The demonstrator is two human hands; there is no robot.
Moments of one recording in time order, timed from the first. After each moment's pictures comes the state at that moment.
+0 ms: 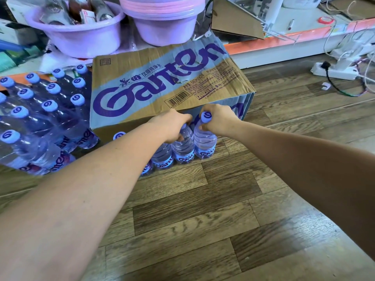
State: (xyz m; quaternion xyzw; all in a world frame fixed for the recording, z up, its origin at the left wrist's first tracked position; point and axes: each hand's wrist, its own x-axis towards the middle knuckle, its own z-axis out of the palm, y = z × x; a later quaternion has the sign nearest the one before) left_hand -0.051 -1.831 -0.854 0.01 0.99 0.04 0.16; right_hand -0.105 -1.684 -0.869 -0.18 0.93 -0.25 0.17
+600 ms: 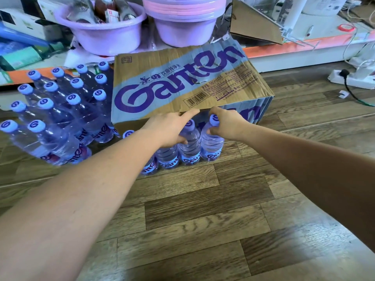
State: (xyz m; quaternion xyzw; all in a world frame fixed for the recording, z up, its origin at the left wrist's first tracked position) left_hand -0.017 -1.871 -0.854 0.04 0.99 0.01 0.10; right_hand -0.096 -1.705 -0.871 -0.23 0.94 -0.17 0.20
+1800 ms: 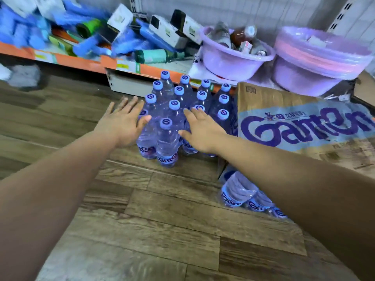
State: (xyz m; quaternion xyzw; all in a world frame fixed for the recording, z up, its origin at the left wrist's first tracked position) left_hand 0.159 -2.196 -0.863 -0.32 0.95 0.06 0.02; right_hand 0.014 -2.039 -0.854 -0.50 0.85 -0.02 0.15
